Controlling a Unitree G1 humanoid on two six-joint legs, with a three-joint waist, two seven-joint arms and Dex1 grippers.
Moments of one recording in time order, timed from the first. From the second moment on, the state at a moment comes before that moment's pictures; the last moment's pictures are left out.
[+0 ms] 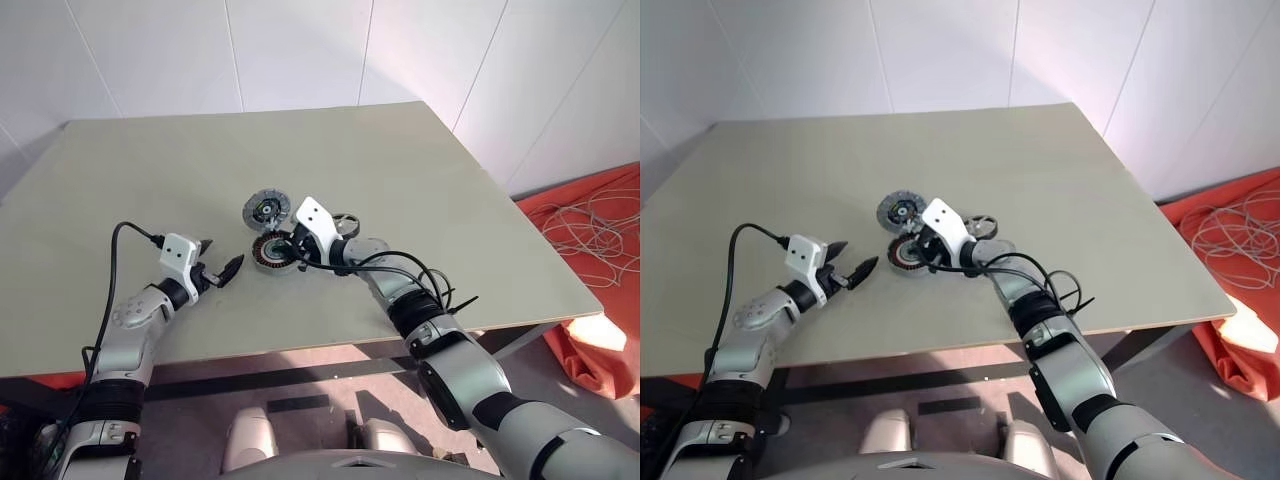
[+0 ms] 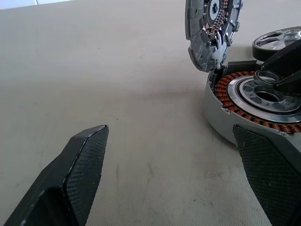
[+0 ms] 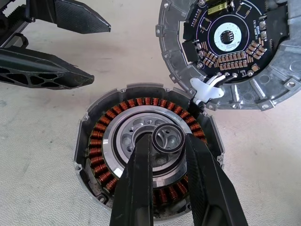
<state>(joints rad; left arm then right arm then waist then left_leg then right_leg) -0.17 0.41 0.13 0.23 -0.26 0.08 -0.63 -0.75 -0.05 0.28 0.75 -0.03 0.05 0.73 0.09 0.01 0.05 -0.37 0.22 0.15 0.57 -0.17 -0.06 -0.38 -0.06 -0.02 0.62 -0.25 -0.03</state>
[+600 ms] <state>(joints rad) -0.17 0.41 0.13 0.23 -0.26 0.08 -0.62 -0.75 -0.04 0.28 0.74 -0.04 0.05 0.76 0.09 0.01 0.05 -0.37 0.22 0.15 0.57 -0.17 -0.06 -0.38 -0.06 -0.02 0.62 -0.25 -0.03</state>
